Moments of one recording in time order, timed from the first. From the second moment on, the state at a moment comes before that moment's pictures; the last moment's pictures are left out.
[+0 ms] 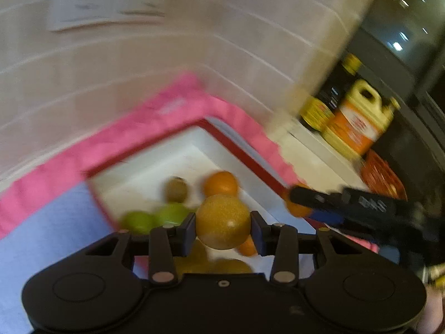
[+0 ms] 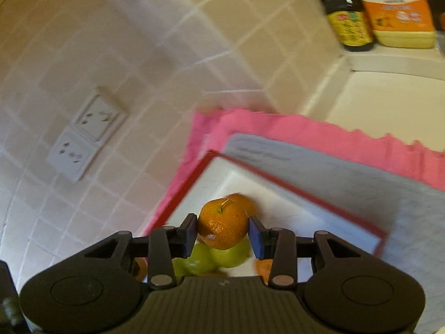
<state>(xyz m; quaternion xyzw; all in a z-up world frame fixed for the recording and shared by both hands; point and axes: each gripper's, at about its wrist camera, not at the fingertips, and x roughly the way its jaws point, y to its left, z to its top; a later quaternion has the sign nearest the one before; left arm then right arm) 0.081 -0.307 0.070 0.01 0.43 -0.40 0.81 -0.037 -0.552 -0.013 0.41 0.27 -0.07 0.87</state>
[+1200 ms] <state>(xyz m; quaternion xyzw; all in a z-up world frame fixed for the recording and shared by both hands) 0.050 -0.346 0.045 0.09 0.44 -0.44 0.78 -0.027 -0.578 -0.012 0.42 0.30 -0.08 0.86</state>
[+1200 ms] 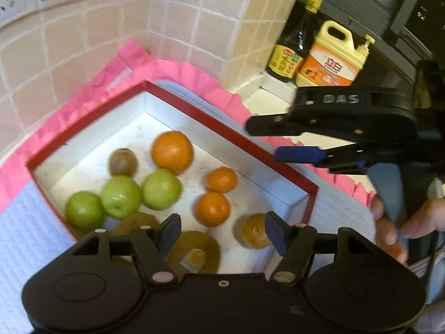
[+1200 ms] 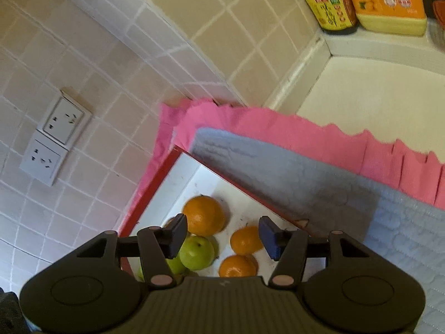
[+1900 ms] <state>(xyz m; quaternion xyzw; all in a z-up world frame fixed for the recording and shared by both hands) 0.085 -0.191 0.105 0.03 0.41 -0.26 0.87 -0.002 -0.468 0.070 0.33 0.26 0.03 0.91</state>
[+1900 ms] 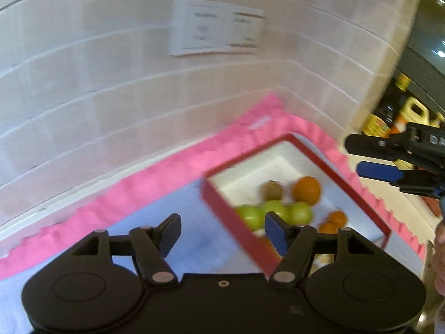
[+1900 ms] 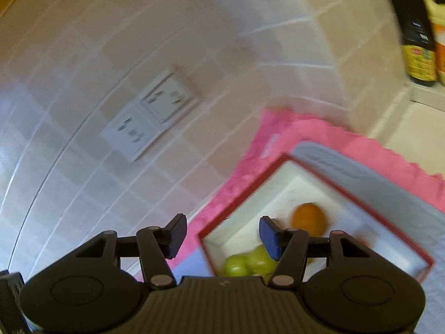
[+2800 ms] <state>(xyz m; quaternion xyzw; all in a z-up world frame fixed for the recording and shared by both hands) 0.108 0.035 0.025 0.01 0.45 -0.10 0.89 0.142 -0.205 0.002 0.28 0.47 0.24 0.80</state>
